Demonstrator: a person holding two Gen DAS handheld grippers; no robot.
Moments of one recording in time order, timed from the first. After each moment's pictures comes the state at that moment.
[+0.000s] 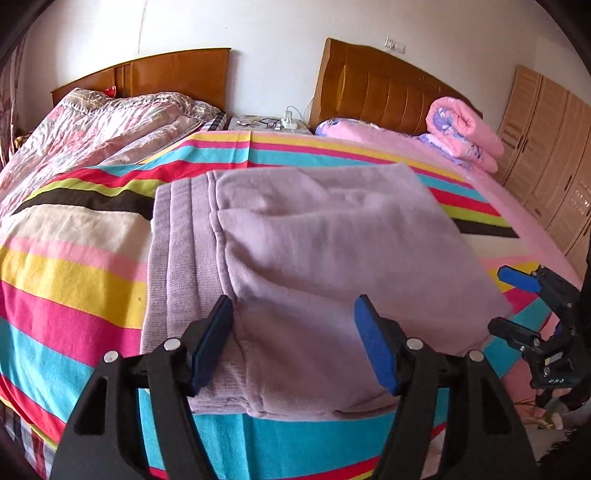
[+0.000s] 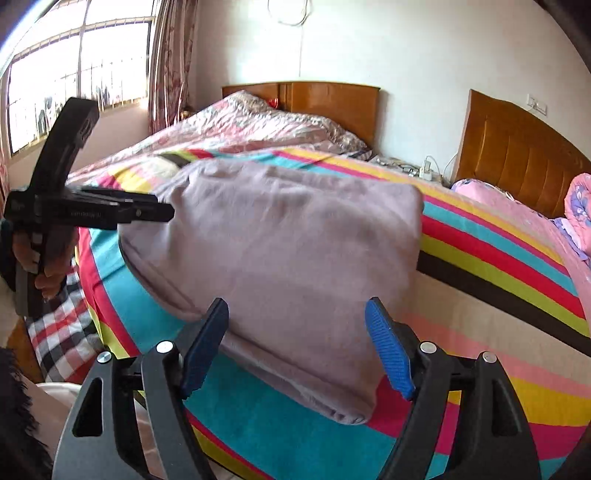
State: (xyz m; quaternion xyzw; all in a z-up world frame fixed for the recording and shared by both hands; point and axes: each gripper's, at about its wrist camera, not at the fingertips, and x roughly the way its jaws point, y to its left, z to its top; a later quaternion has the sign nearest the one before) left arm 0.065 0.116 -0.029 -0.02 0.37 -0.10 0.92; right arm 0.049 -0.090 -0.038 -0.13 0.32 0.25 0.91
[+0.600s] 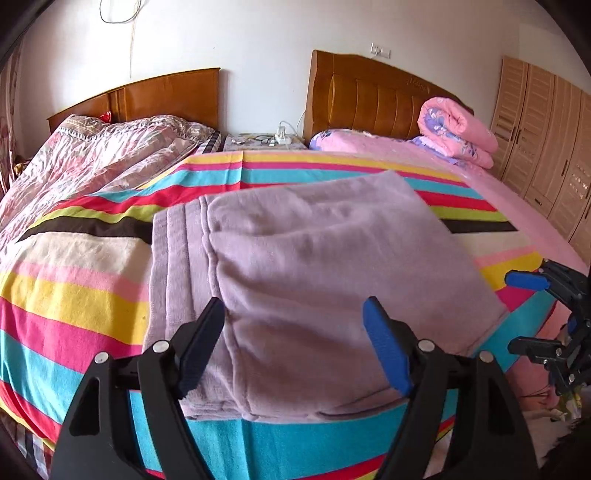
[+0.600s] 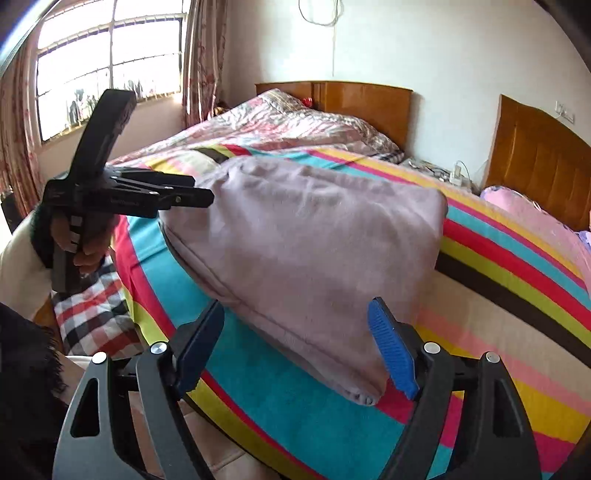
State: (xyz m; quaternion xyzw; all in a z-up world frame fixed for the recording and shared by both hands) left arm 0.061 0.116 -0.003 -0.01 0.33 -0.13 0.94; right arm 0.031 -0.113 -0.001 -0.10 0.29 0.33 0.89
